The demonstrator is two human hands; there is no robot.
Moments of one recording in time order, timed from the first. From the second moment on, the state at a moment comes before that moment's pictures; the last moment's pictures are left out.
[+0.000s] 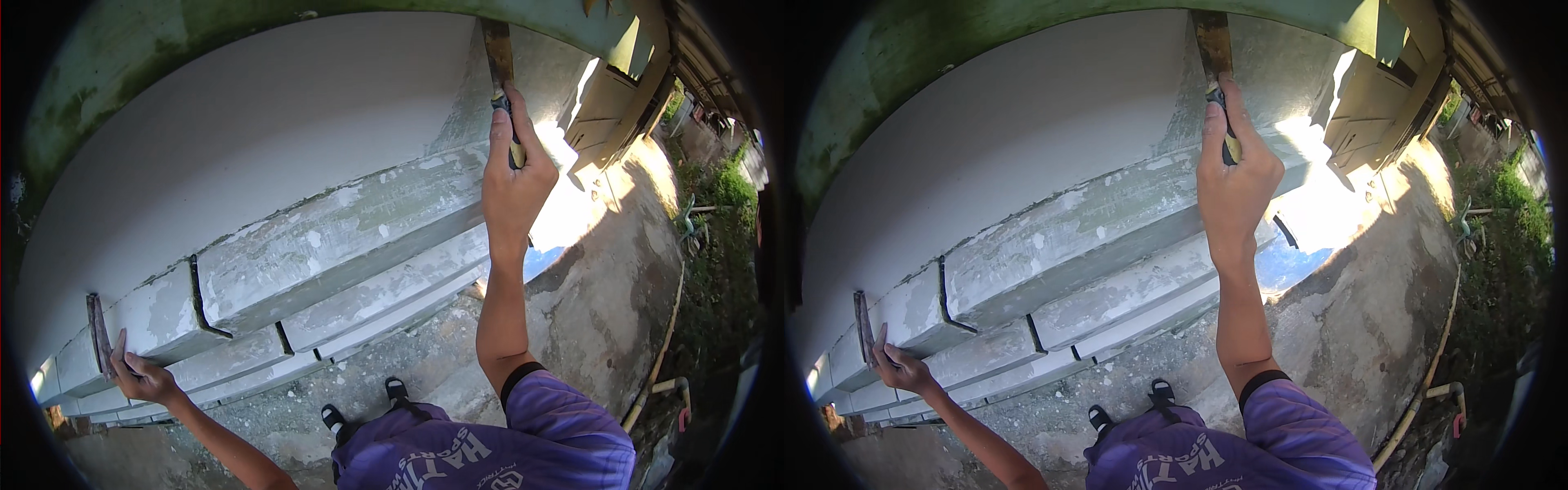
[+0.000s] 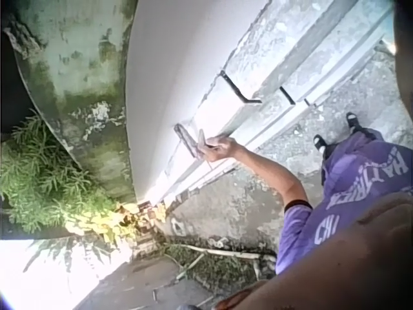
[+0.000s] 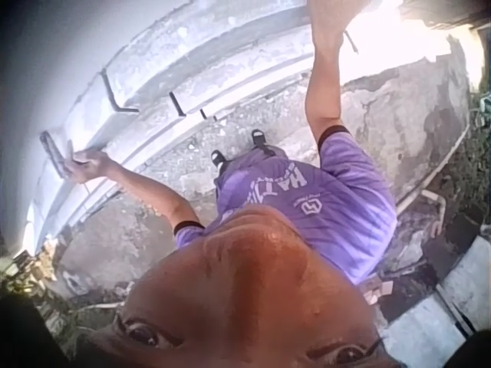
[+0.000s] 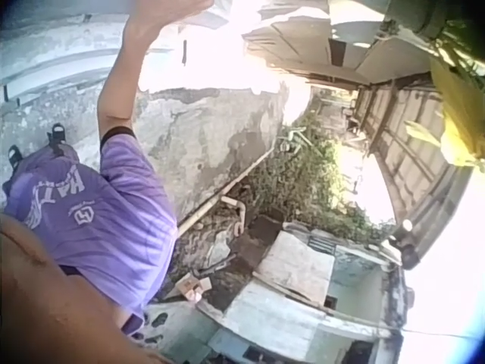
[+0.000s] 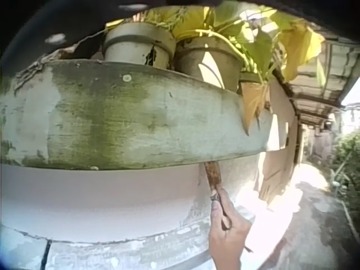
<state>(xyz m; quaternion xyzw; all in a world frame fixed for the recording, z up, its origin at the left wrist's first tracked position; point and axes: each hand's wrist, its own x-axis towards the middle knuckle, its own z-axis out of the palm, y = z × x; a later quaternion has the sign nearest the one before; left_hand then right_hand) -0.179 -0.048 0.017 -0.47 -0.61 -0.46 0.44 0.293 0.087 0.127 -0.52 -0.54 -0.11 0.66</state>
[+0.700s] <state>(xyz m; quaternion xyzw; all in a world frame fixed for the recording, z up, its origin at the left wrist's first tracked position) -0.180 -0.050 0.017 -0.48 -0.61 -0.46 0.44 0.290 0.073 0.102 -0.55 -0.53 -0.06 0.64</state>
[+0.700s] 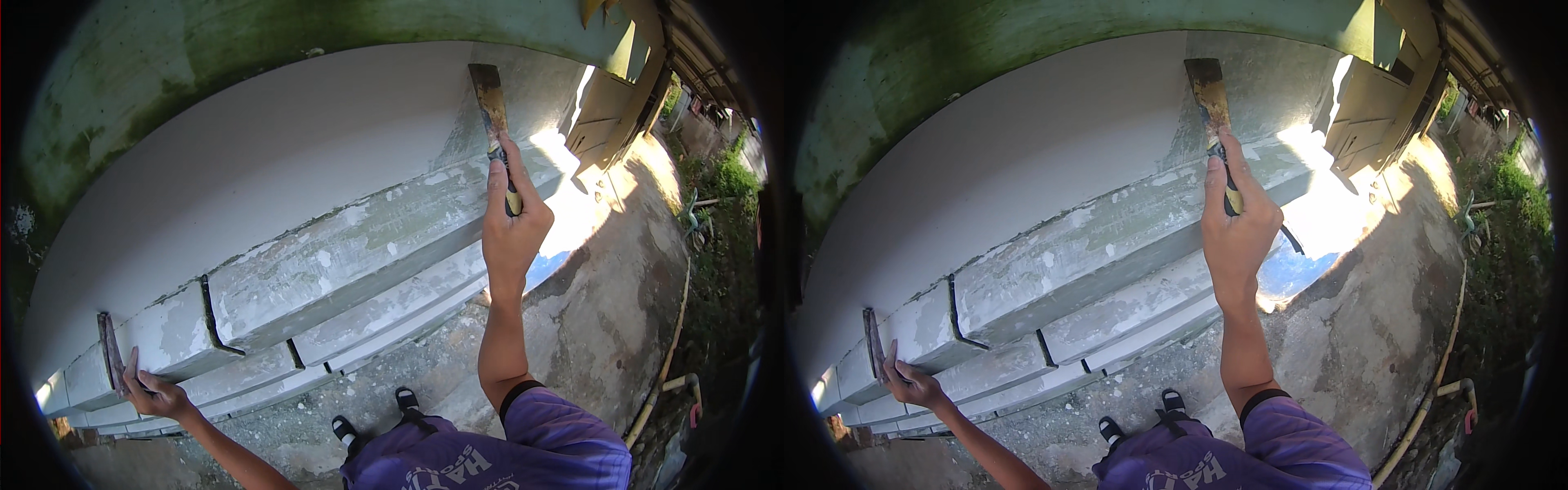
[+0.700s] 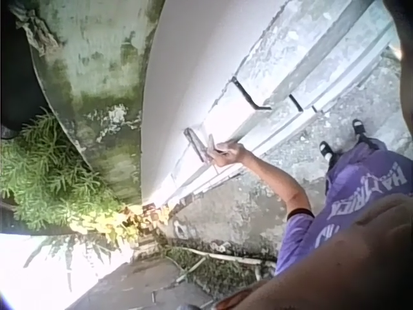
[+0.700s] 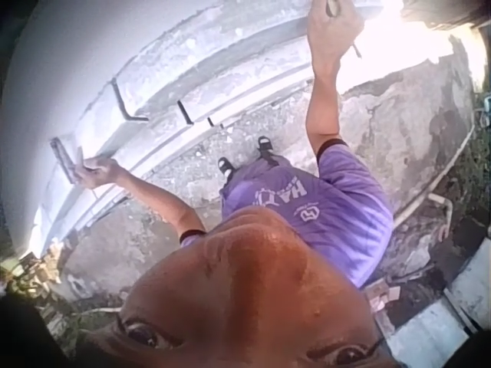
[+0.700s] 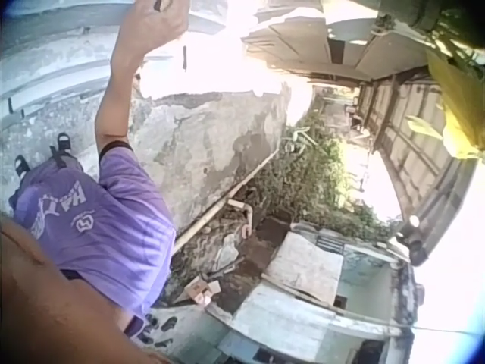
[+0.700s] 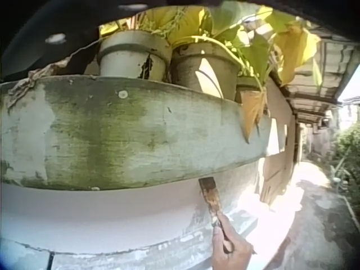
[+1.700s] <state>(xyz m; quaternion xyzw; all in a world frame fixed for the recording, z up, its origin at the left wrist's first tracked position) -0.171 -0.049 0.019 -0.47 -0.60 -0.49 0.41 0.420 0.076 0.142 -0.52 -0.68 -0.07 0.51</state>
